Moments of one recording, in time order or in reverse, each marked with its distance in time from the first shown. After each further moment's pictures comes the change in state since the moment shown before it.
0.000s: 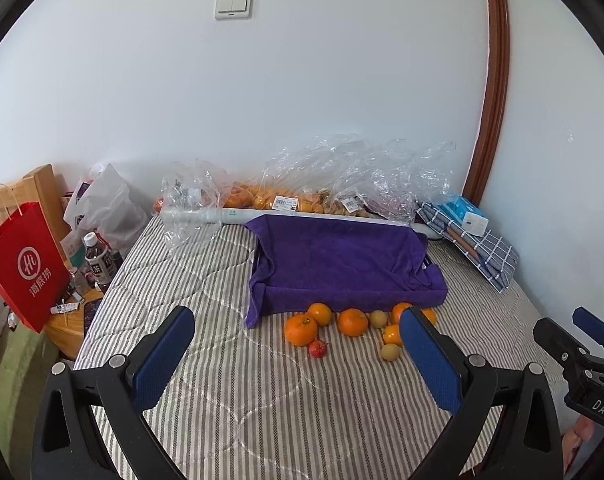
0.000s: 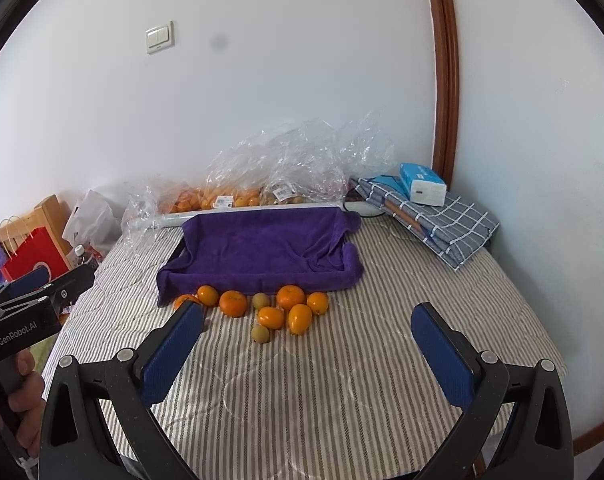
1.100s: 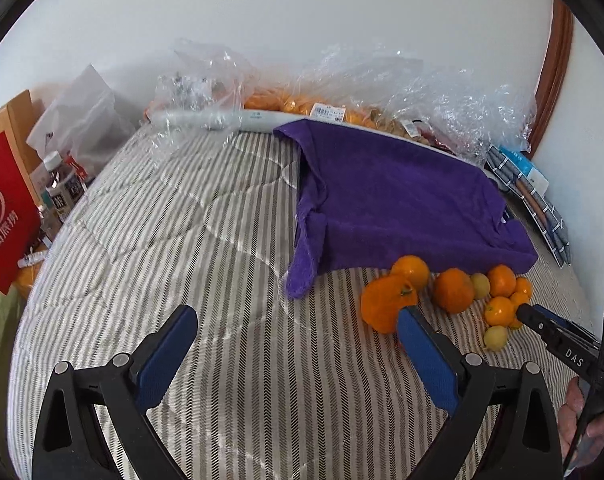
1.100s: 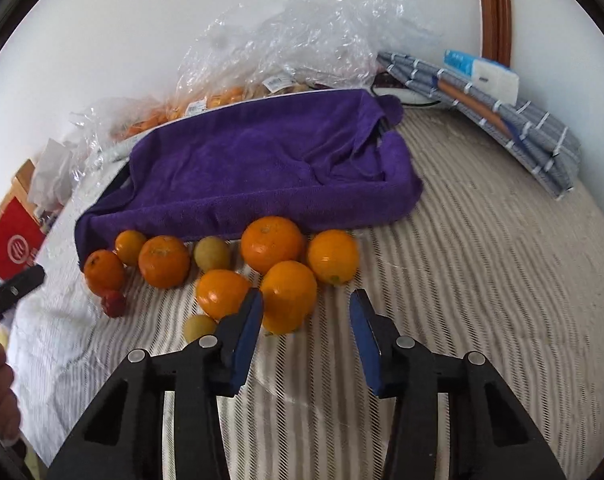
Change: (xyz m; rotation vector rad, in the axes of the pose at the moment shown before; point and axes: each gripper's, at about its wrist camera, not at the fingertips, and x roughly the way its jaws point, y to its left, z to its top) left arm 0.156 0.062 -0.039 -0.075 0.250 -0.006; right arm 0.208 -0.012 -0.043 0.048 0.287 0.101
